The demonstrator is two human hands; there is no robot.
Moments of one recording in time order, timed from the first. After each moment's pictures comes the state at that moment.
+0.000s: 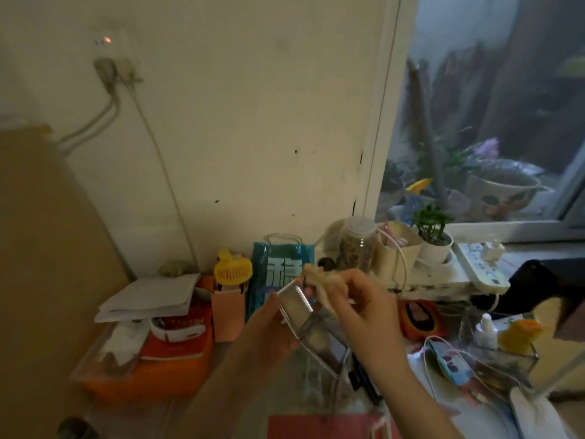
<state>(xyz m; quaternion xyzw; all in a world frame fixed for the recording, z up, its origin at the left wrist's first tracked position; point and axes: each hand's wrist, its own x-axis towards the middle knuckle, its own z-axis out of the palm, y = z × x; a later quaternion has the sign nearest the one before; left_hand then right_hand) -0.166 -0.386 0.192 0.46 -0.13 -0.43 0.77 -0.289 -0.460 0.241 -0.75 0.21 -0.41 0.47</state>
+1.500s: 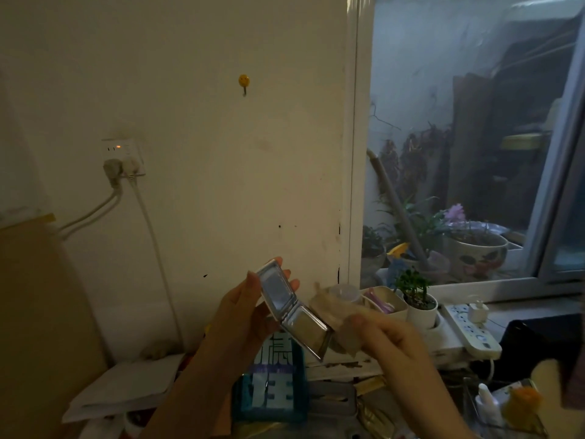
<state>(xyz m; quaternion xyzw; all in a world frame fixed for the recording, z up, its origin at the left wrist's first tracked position) -0.157 -0.399 0.332 0.42 -0.32 -0.33 0.78 -0.329 -0.498 0.315 -0.74 0.11 -0.39 0.53</state>
